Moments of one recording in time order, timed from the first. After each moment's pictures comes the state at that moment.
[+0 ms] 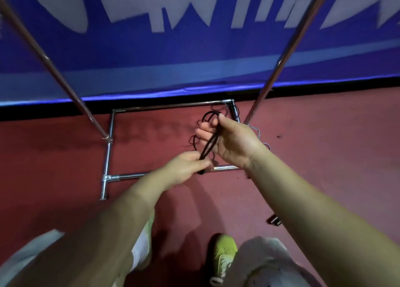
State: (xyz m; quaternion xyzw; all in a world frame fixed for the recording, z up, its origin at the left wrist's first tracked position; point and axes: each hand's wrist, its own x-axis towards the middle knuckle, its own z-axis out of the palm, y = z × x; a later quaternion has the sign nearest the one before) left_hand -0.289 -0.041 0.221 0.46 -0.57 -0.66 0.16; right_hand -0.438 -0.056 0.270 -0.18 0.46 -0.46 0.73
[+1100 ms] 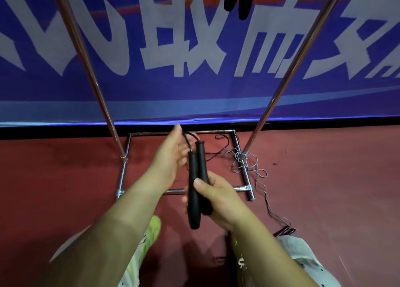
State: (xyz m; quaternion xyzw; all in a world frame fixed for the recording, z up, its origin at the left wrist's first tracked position) left_hand -0.248 -0.012 0.356 0.47 -0.35 -0.68 0.43; right_hand -0.367 0.059 0.318 -0.36 0.38 -0.43 0.74
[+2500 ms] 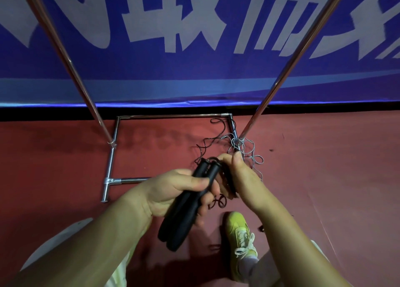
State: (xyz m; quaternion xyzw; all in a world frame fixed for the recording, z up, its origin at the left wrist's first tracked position) left_hand -0.241 0.006 0.319 0.24 -0.32 -0.91 0.09; right_hand -0.426 0.029 0.313 -0.58 0.52 -0.34 0.53
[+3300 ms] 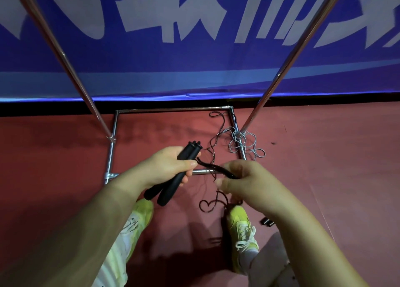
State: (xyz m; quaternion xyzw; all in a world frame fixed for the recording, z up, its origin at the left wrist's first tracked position) left_hand -0.238 -0.027 0.292 0.48 -0.52 -0.69 0.15; right_hand -0.433 0.045 0.344 -0.53 0.62 -0.22 0.53
